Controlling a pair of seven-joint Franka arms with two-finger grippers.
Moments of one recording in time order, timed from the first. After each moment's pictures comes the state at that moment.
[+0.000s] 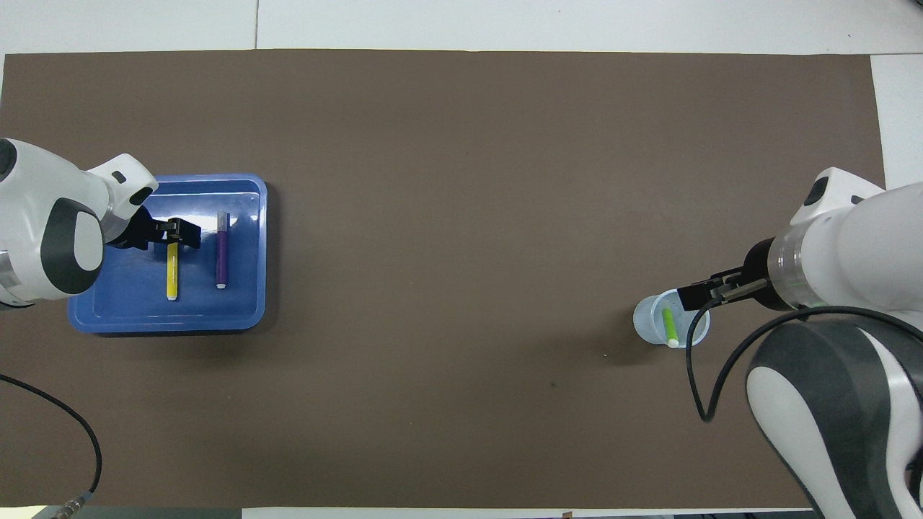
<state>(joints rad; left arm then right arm) -0.05 0.32 0.11 -1.98 -0.06 2.22 0.16 0.02 -0.22 0.13 -2.03 0.06 1.81 -0.13</state>
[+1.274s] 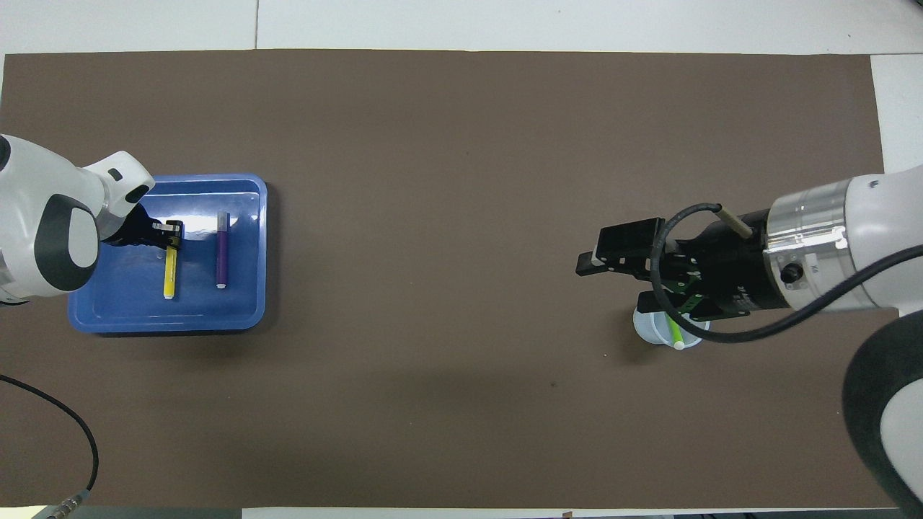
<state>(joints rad) -0.05 0.32 0.11 -1.95 -0.06 2.17 0.17 0.08 -0.17 0.14 -1.85 0.63 1.74 0.55</state>
